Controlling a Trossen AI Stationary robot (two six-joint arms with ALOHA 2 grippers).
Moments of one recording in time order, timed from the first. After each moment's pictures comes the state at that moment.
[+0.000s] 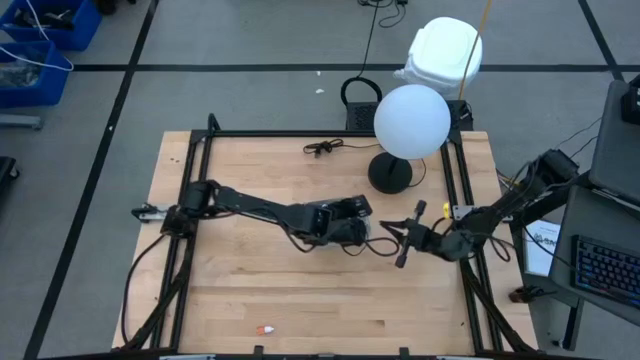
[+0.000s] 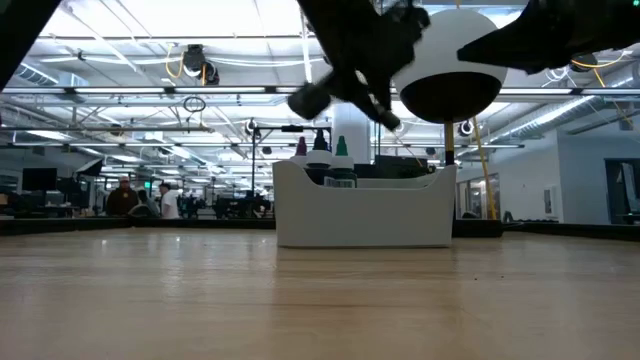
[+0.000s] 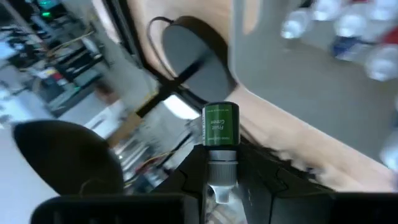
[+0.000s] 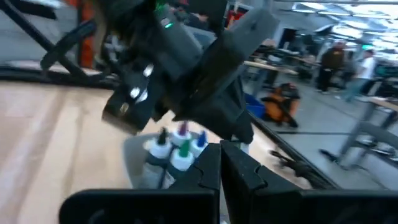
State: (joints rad) left arm -0.16 2.13 1.81 -0.59 -0.83 1.39; right arm 0.62 1.09 0.33 0.64 1.02 -0.10
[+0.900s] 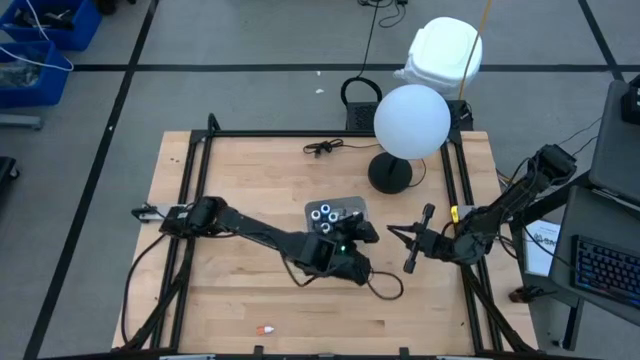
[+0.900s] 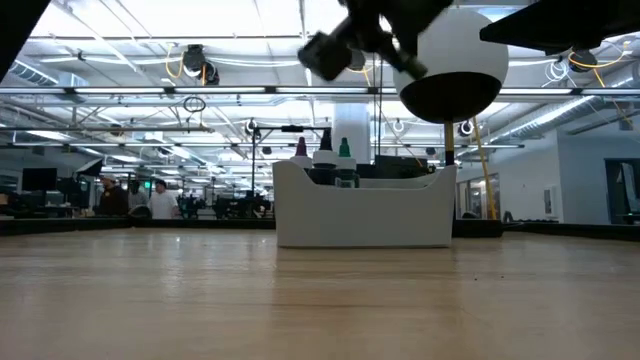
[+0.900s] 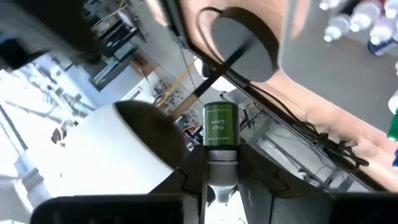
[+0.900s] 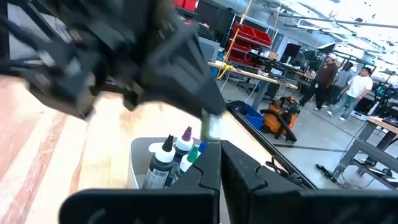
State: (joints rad) left arm -0.31 2.23 2.02 -0.67 -1.10 1.40; right arm 0.73 1.02 0.33 0.61 1.10 -0.19
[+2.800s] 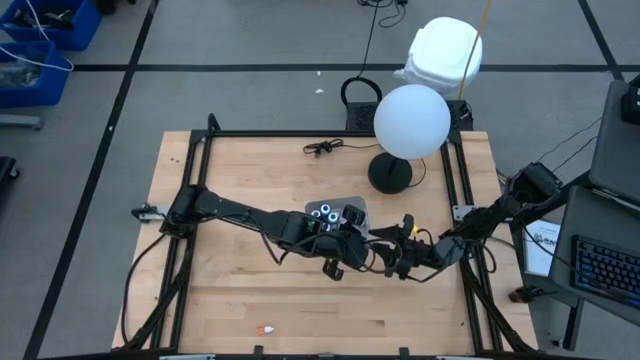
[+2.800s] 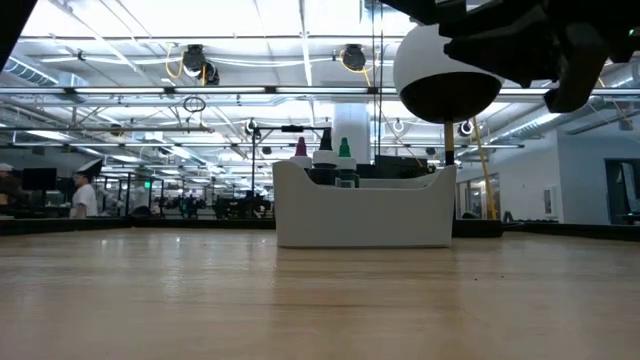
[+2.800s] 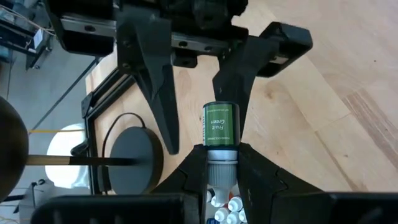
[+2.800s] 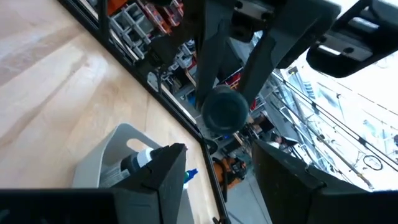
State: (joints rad) left arm -0.27 2.07 1.98 -0.69 -0.38 0.48; right arm 0.61 1.44 0.34 1.19 0.89 -0.97
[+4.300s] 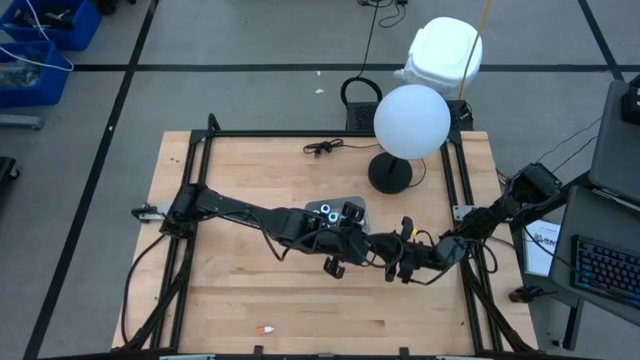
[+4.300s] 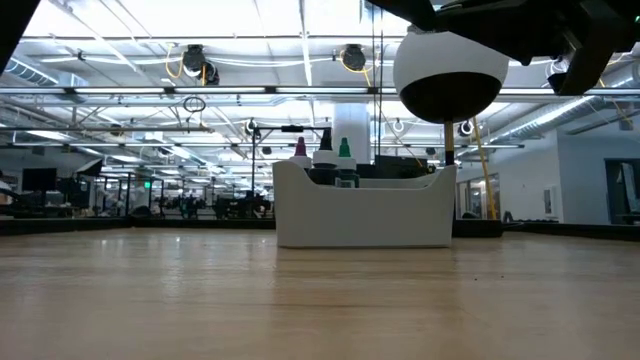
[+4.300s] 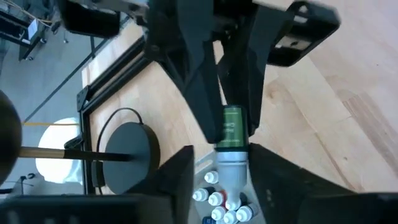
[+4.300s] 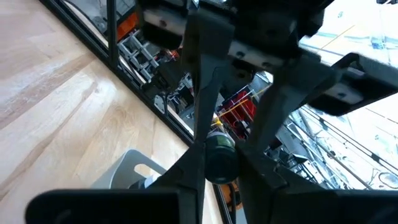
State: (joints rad) left arm -0.26 2.06 1.98 -0.70 -0.37 0.44; right arm 0.62 1.45 0.35 1.22 0.81 -0.97
